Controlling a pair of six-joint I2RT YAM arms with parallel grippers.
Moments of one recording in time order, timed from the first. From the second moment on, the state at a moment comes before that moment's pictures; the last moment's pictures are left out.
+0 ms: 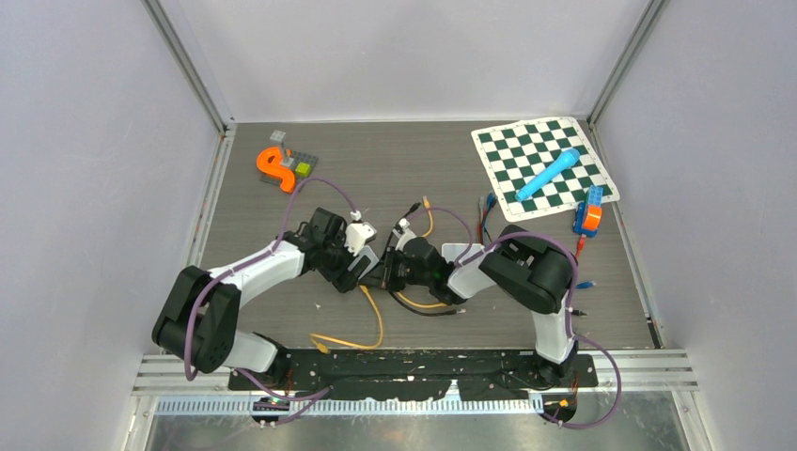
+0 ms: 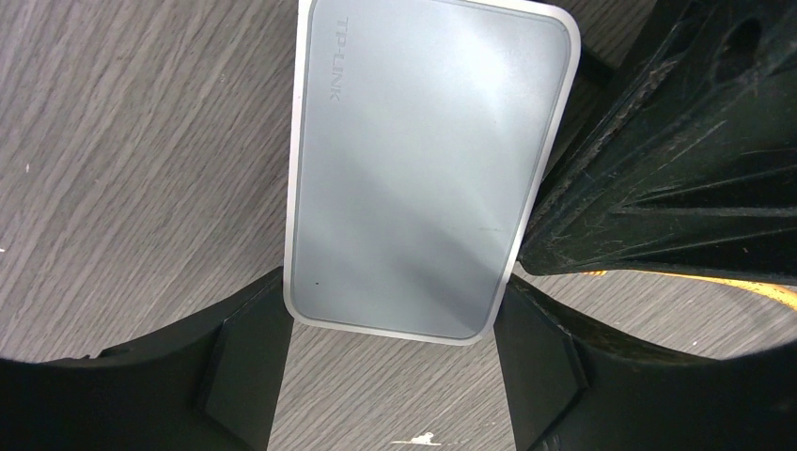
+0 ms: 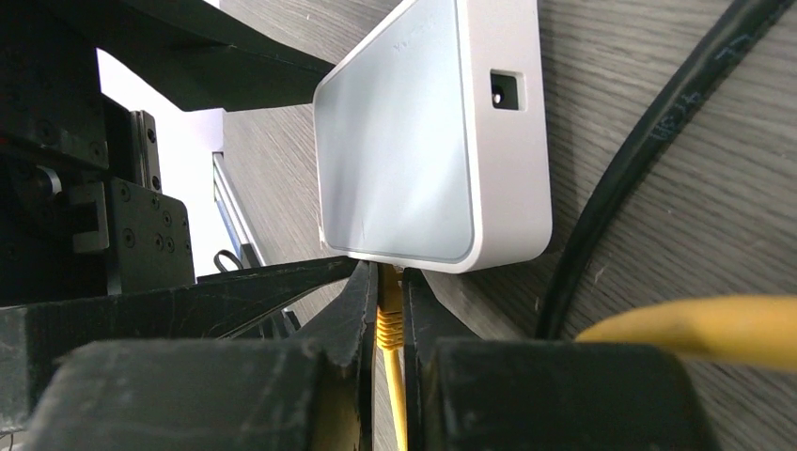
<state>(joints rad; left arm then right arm) -0.46 1.40 0.70 -0.40 0.19 0.31 0.93 1.96 0.74 0.79 -0.24 1.07</state>
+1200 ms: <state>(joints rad) -0.47 1.42 0.70 -0.40 0.20 0.31 0.93 1.97 0.75 0.76 -0.25 1.12</state>
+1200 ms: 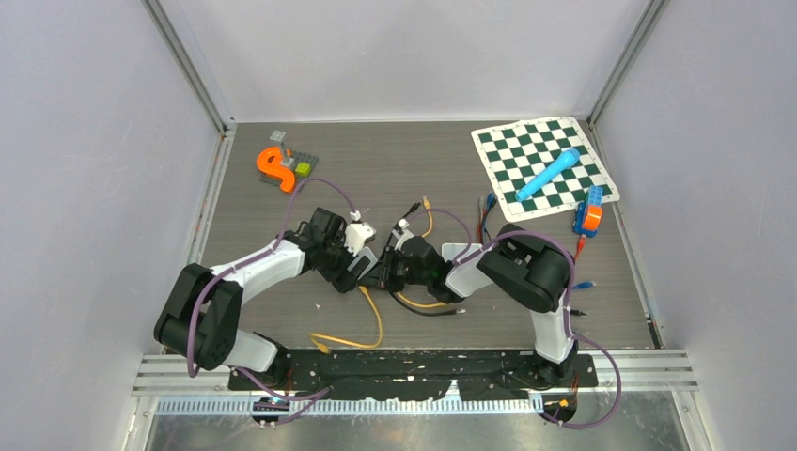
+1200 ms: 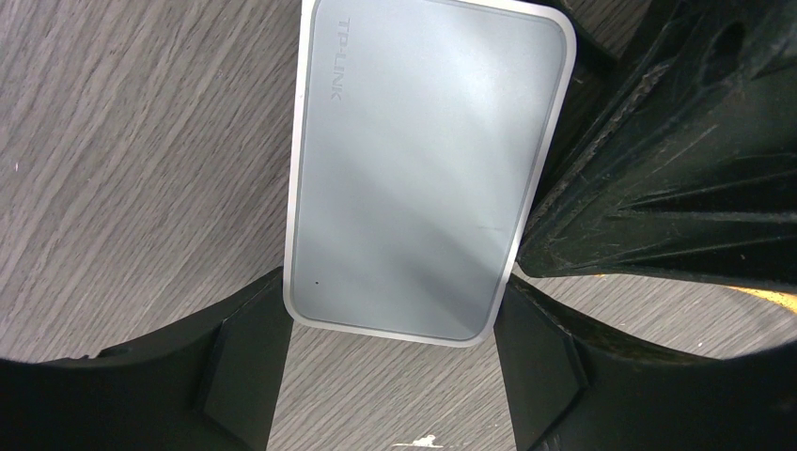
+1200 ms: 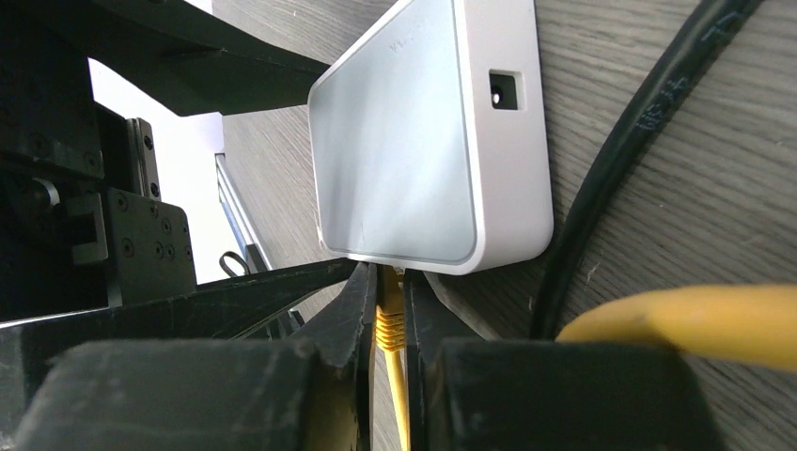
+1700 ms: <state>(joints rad) -0.47 1.42 0.70 -0.40 0.20 0.31 0.93 1.97 0.75 0.76 -0.26 1.09</state>
